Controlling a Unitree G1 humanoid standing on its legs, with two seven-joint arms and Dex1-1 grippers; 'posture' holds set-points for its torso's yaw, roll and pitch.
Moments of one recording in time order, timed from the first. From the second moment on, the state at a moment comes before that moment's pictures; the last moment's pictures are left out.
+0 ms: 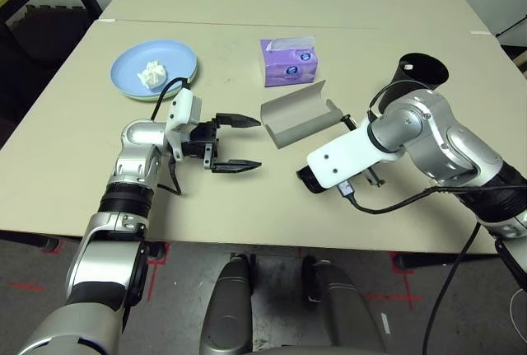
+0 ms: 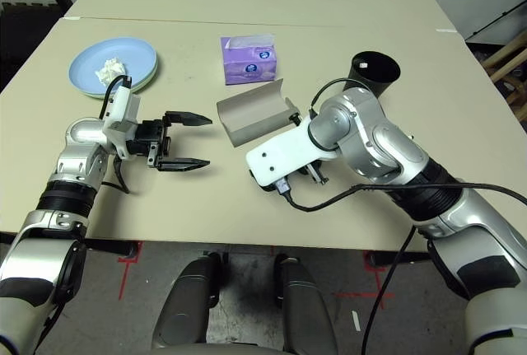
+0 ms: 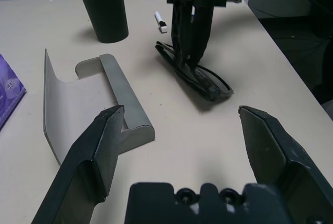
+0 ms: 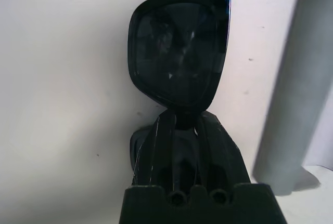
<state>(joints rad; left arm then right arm) -0.73 0.49 -0.02 0.60 -0.31 -0.19 -1.58 -0.89 -0.71 0.57 -0.12 -0.47 0.21 1.51</state>
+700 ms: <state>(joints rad) -0.74 0.49 -0.02 0.61 -0.31 -0.19 -1.58 -1.02 -0.70 0.49 0.04 -0.42 0.11 1.42</state>
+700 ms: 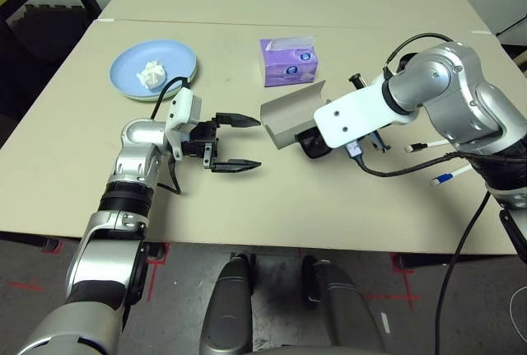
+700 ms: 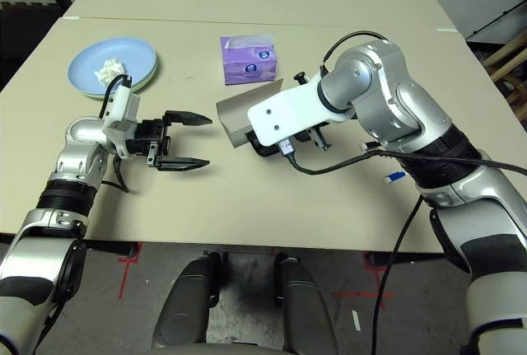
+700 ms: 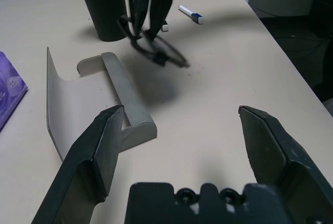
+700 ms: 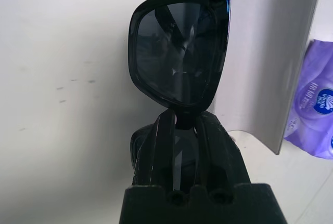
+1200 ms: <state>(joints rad) -0.72 0.52 -0.01 0.56 -0.32 -0.13 -1.49 -1.09 -0.57 0.50 0.22 -0.51 0.01 1.25</state>
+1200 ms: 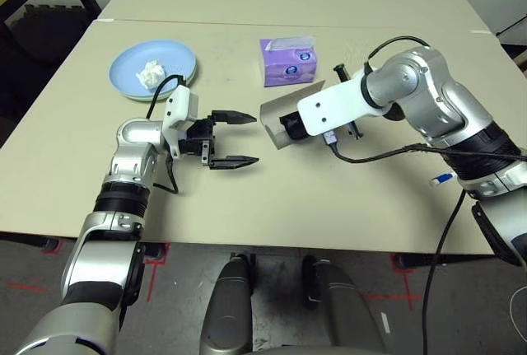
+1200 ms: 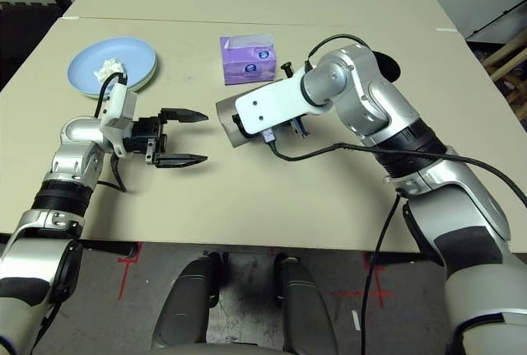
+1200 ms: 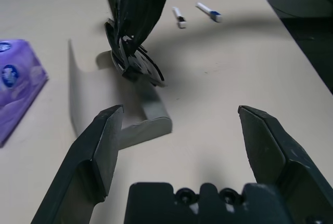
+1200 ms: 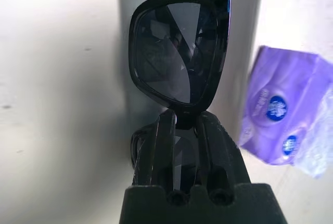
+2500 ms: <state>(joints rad) -0.60 0.53 0.03 0.37 -0.36 -0.03 -1.33 -1.17 -0.46 0.54 0.56 -0.60 -0.23 1.09</state>
